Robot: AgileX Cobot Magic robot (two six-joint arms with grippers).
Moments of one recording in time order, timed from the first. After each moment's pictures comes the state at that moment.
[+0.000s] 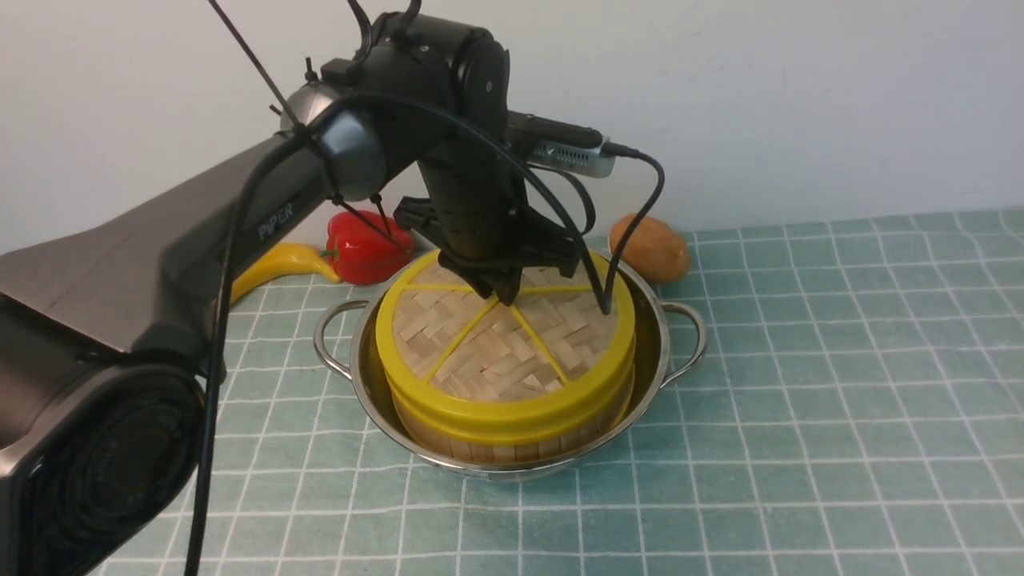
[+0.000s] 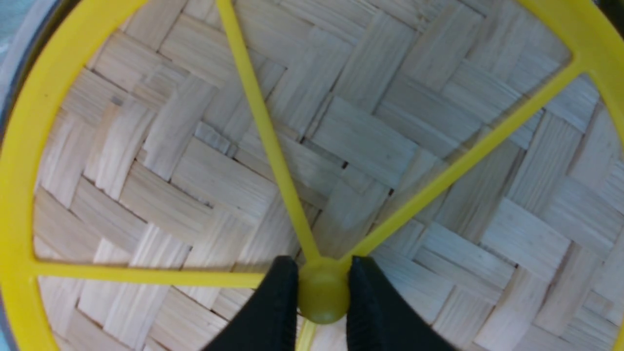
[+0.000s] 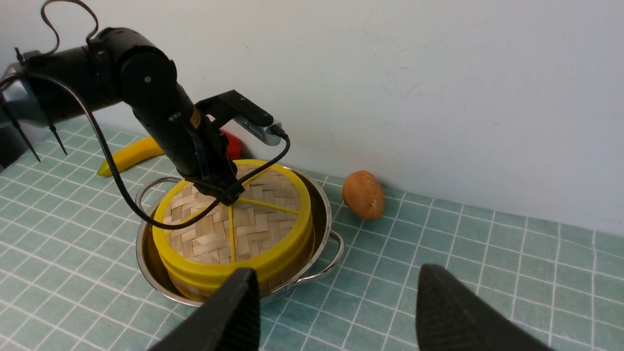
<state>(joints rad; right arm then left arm) 0.42 0.65 -1.35 0.00 1.24 0.18 -0.47 2.18 -2.02 0.07 1.23 -0.09</state>
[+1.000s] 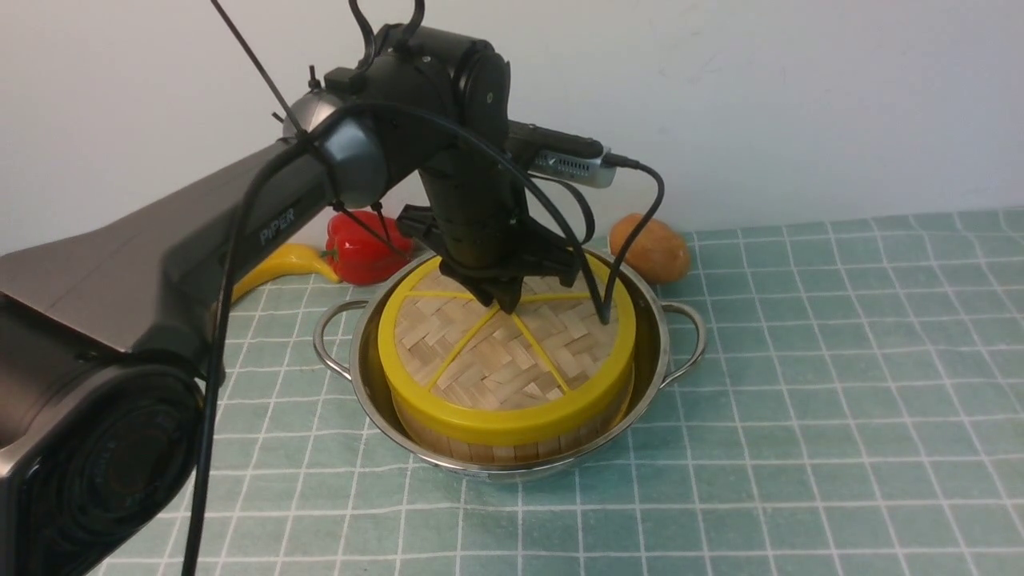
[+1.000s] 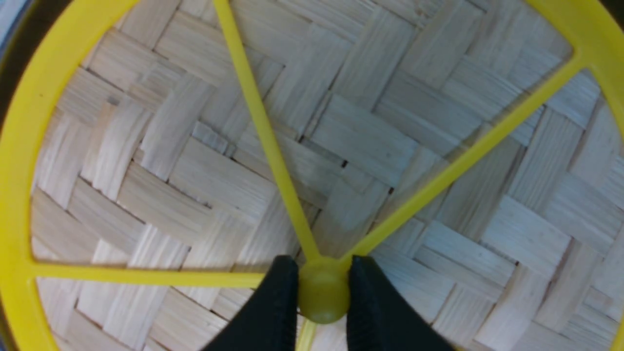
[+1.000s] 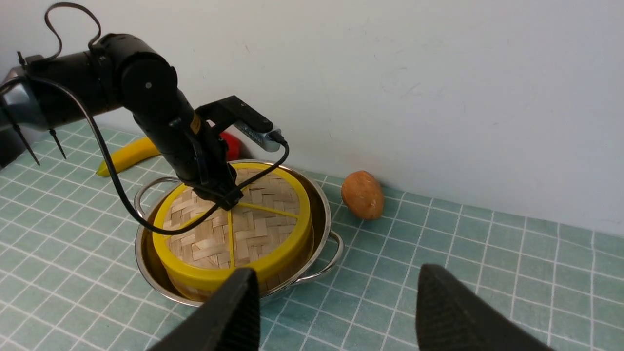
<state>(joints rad) 0.42 0.65 -1.35 0.00 1.24 0.18 -0.47 2.18 -1.99 0.05 1.21 -0.06</state>
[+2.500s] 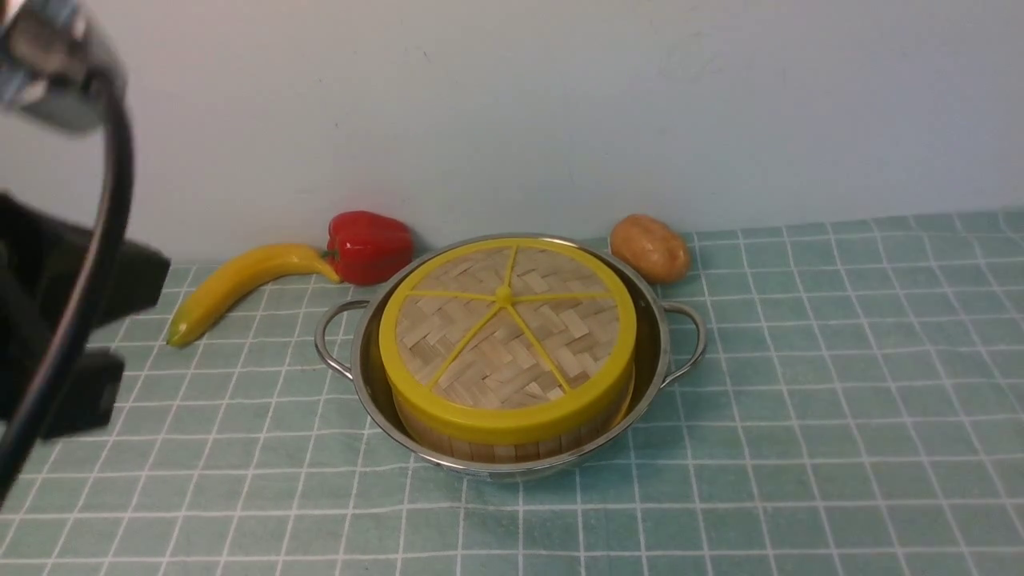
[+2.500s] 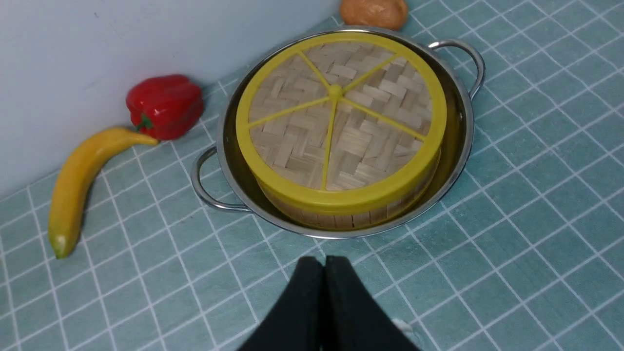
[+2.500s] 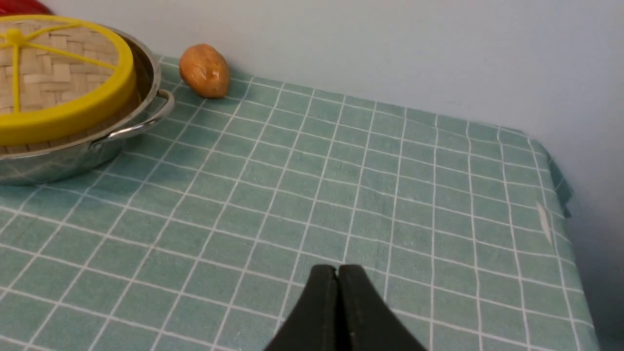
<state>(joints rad) 0.42 0.09 -0.66 -0.32 1.17 0.23 -0.47 0.83 -1.13 0.06 1.05 0.07</state>
